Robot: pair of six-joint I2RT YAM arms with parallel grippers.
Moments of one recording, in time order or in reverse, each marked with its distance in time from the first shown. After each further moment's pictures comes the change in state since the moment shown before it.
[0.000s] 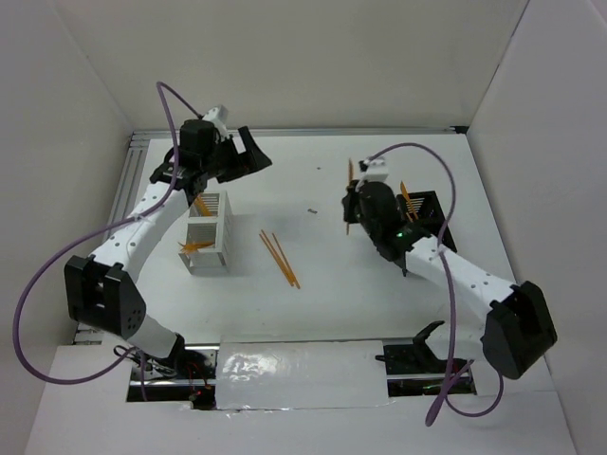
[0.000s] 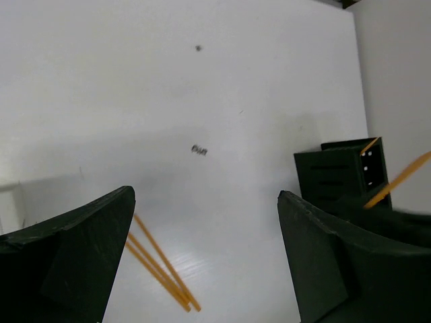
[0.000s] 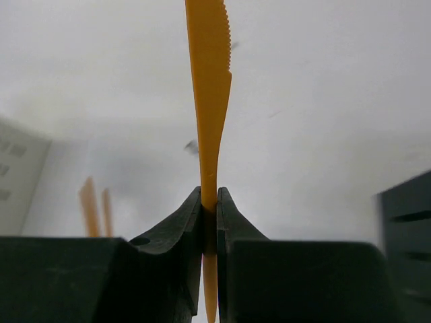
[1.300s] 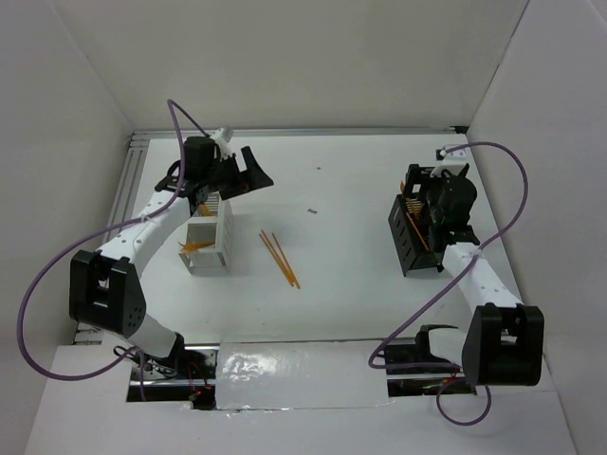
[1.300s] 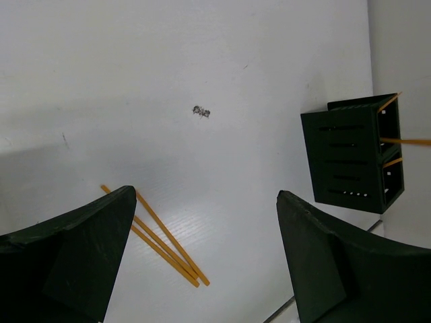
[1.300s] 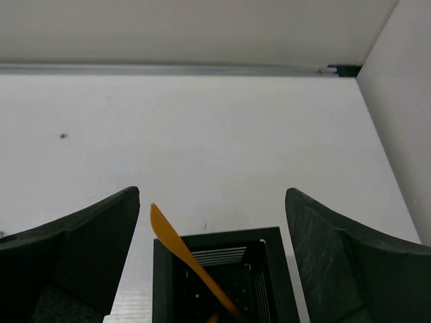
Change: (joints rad) left arm 0.055 -0.013 -0.209 0.100 0.179 0.010; right arm -0.681 -0.082 -0.156 0.380 -0.293 -0.408
